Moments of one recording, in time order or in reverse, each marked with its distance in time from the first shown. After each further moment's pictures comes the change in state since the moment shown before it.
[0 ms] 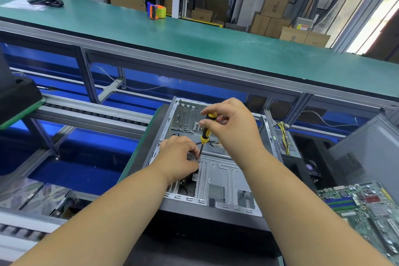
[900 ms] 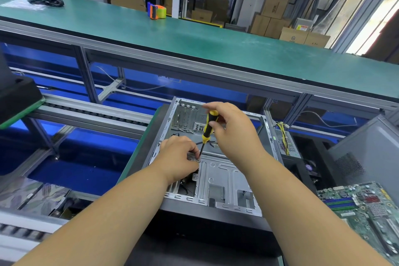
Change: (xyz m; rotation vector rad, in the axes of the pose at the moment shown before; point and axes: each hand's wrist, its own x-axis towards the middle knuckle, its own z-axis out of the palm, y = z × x) left_hand -0.003 0.004 -0.003 0.002 0.005 -0.006; right_hand -0.004 0.002 -0.001 -0.165 -0.095 -0.055
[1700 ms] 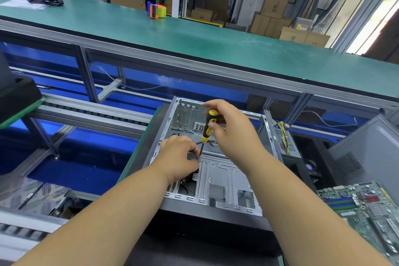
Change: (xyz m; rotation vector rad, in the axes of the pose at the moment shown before) left_hand 0.001 -0.002 0.003 -0.004 0.003 0.001; right_hand -0.001 0.000 0.000 0.066 -0.036 0.016
